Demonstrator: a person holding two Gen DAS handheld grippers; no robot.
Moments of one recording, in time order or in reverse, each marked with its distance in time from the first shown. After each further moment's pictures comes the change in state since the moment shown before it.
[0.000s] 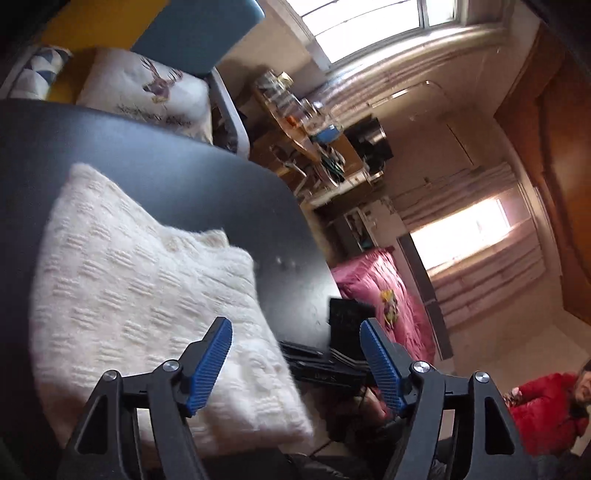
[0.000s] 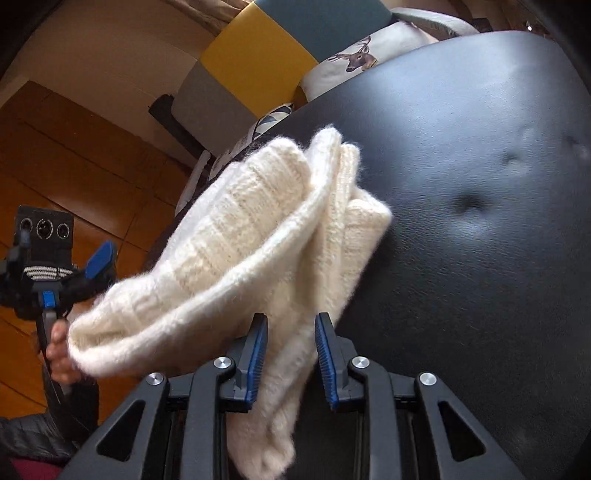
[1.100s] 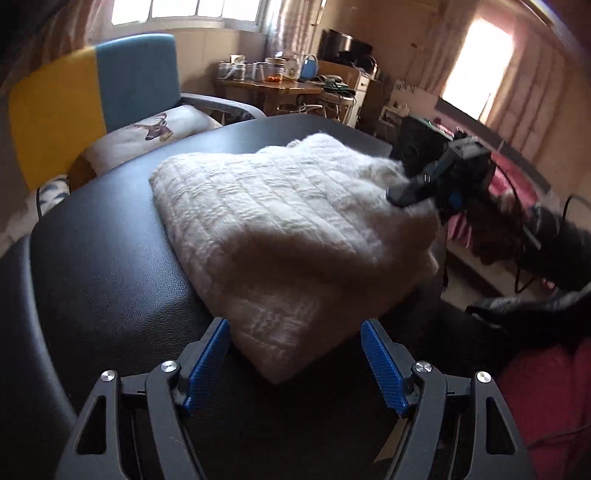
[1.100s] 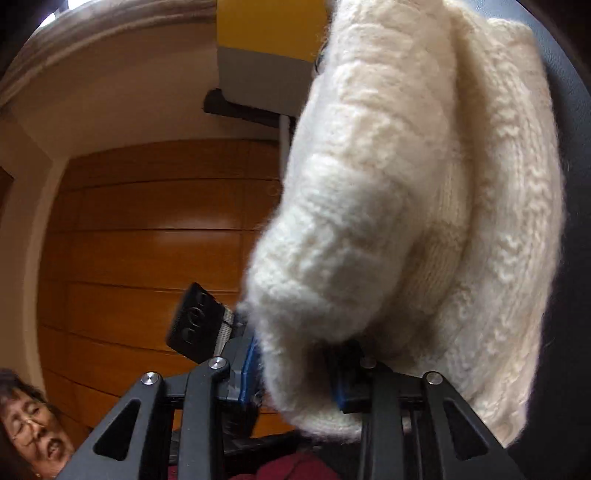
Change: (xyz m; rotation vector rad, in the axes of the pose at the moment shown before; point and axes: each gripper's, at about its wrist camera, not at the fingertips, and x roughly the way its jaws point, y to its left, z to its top) left arm -0.005 0.036 -0.115 0.731 0.217 0.364; right arm 0.048 0.058 -0.025 0.330 0.209 0.665
